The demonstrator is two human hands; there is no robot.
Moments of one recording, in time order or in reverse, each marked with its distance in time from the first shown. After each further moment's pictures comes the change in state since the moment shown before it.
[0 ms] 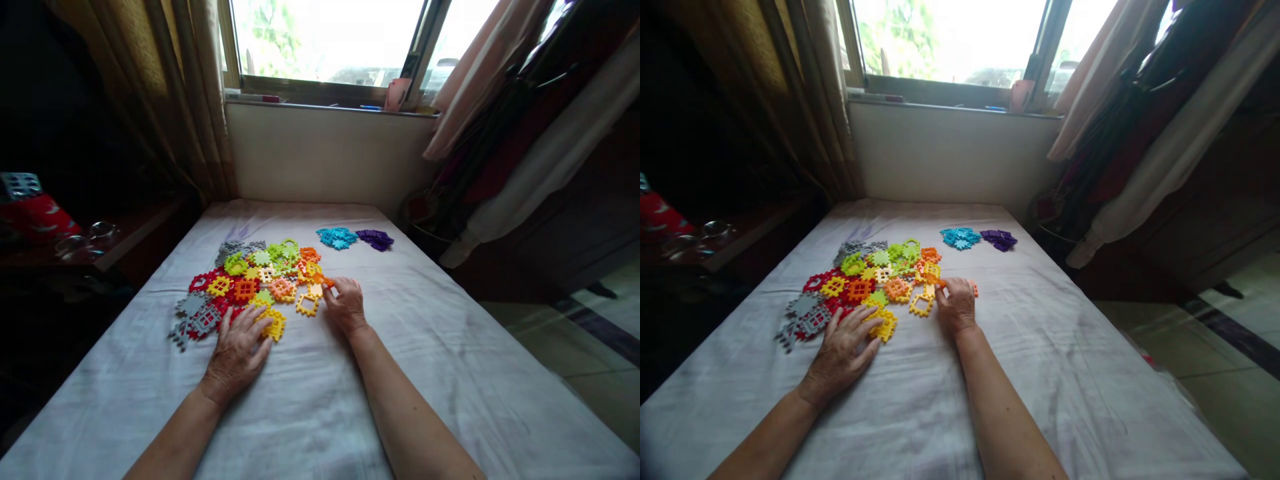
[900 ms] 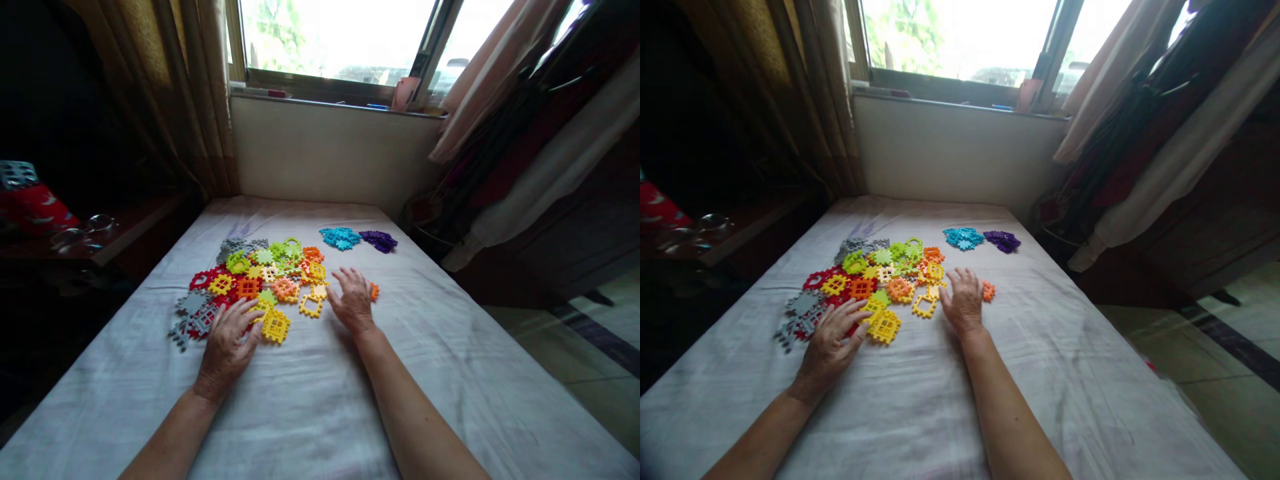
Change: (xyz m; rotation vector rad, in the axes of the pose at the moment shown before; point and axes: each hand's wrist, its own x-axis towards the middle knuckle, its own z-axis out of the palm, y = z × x) left_hand 0.005 -0.014 -0.002 -0.096 0.167 -0.143; right_hand 0.000 -0.007 -0.007 -0.134 -0.003 0.034
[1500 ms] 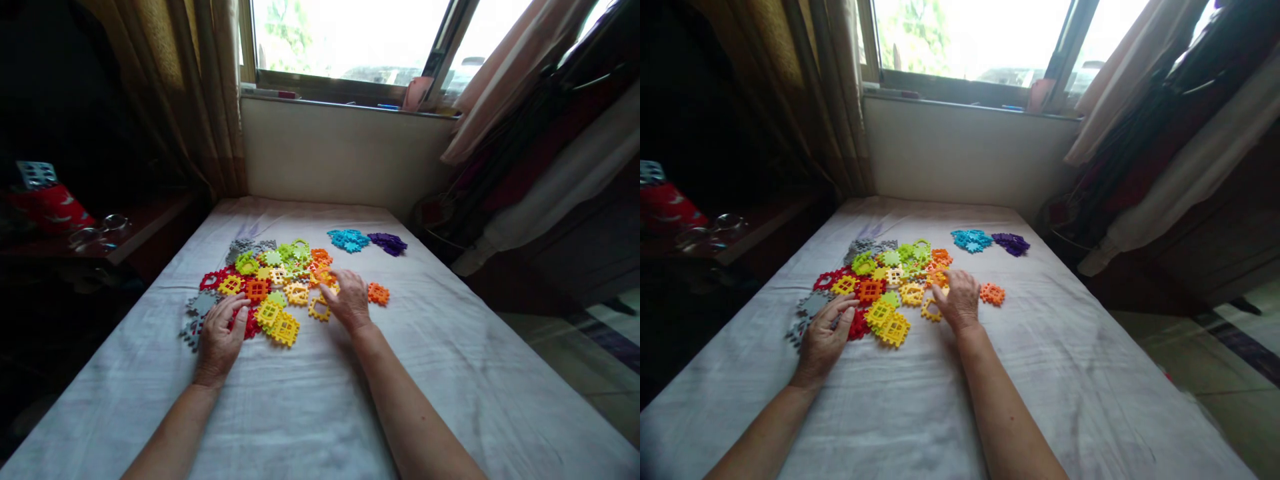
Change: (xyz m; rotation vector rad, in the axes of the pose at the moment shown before) left_hand 0.012 -0.028 -0.005 -0.190 0.193 -0.257; right_hand 0.013 -0.030 0.005 0.079 -0.012 -0.003
